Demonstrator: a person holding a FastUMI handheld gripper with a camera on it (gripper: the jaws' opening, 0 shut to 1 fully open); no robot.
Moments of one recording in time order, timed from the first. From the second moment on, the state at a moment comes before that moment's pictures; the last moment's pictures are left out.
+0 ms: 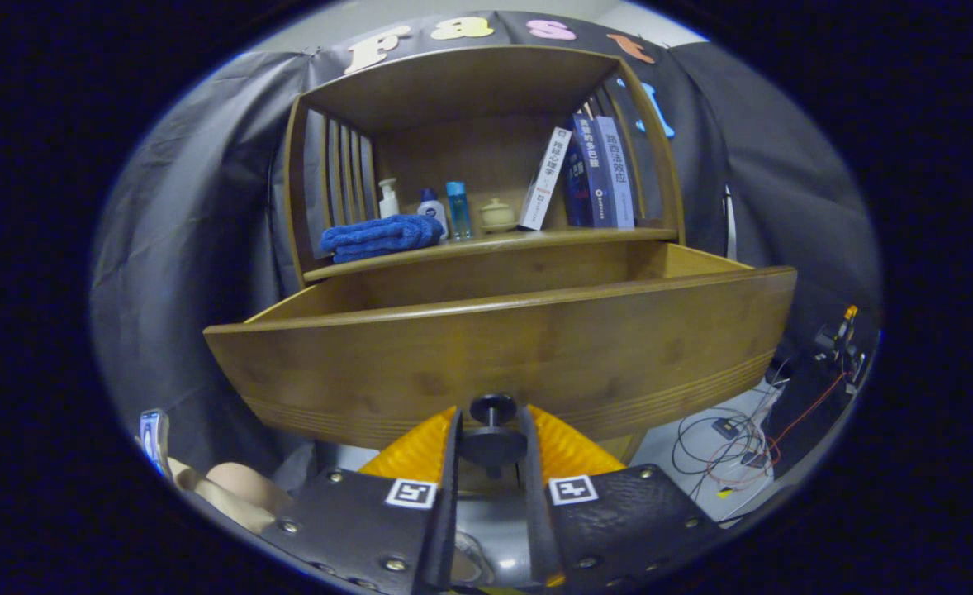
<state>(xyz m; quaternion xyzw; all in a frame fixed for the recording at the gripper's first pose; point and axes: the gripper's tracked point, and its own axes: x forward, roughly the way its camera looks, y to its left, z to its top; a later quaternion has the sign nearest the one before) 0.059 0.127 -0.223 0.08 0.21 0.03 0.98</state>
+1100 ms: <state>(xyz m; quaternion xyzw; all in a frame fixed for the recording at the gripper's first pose) 0.195 0.127 -0.096 0.06 0.18 0.09 0.98</state>
